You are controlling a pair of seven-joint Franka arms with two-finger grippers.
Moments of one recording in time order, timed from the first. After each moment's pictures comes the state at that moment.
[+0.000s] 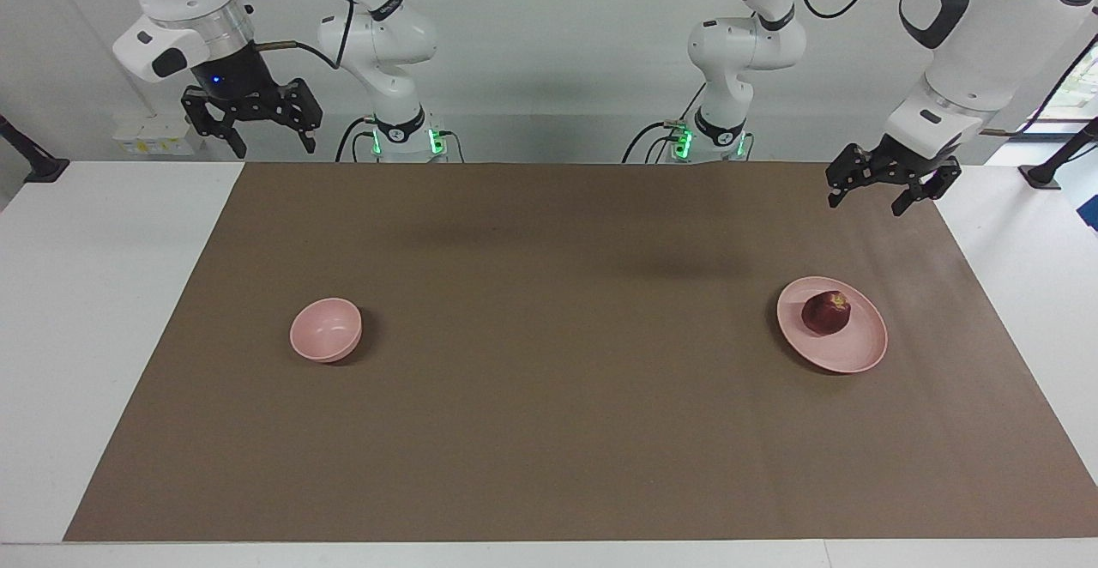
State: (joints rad) left arm -0.03 0.02 0.03 -1.74 -0.04 1.77 0.31; right arm 0.06 -0.07 -0.08 -1.57 0.01 1.49 -0.09
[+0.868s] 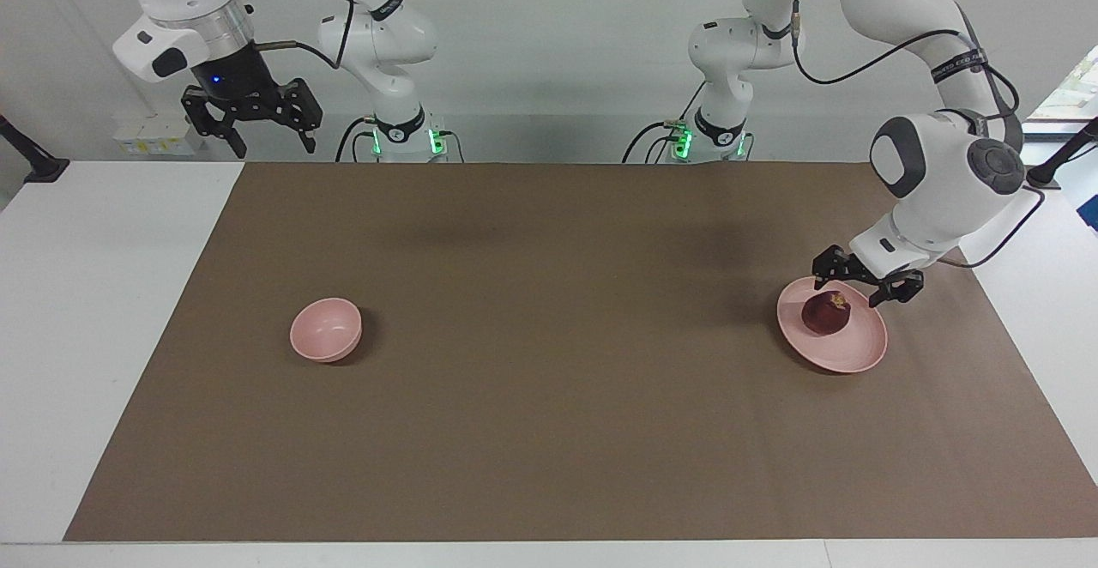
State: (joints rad) left arm 0.01 0.23 0.03 -1.86 -0.04 2.02 0.48; right arm 0.06 -0.07 -0.08 -1.57 0.01 1.49 -0.09
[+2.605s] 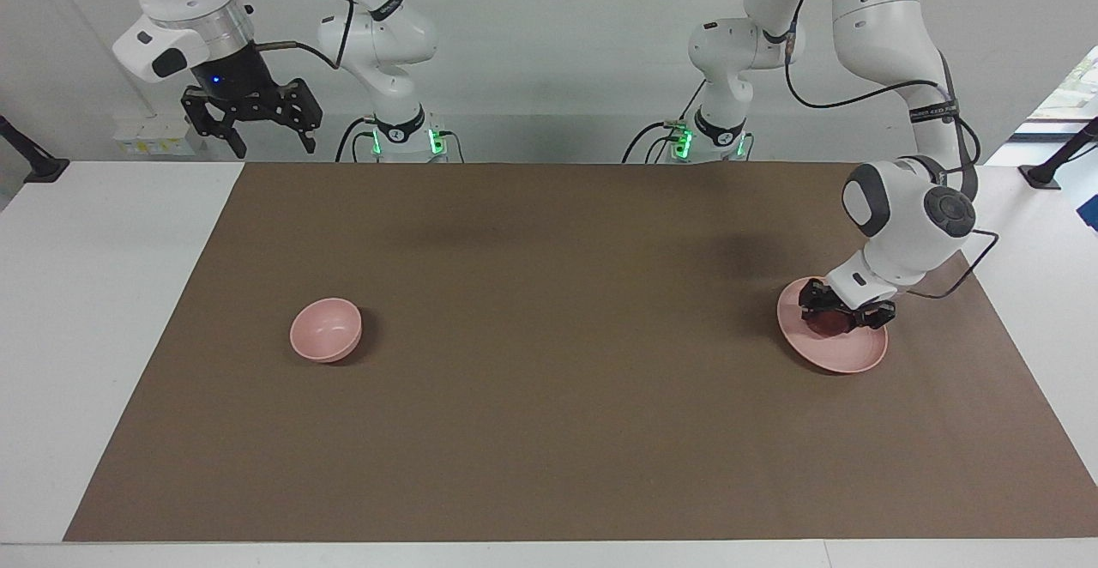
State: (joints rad) left arm 0.02 0.31 0.02 -1.81 -0.04 2.09 0.44; right arm 0.06 -0.07 -0.08 -1.57 0.01 1.49 -0.09
